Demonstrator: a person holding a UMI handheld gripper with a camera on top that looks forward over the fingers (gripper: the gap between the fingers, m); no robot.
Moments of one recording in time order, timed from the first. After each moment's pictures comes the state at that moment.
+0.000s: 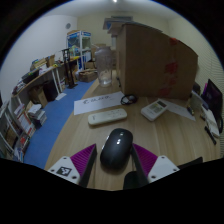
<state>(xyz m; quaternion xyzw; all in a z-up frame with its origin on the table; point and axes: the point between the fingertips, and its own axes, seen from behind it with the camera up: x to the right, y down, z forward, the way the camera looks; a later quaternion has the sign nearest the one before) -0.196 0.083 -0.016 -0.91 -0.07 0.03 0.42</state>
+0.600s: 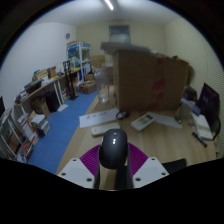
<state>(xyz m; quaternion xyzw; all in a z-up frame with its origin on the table) -0.176 0.043 0.073 -0.88 -0.06 0.04 0.47</state>
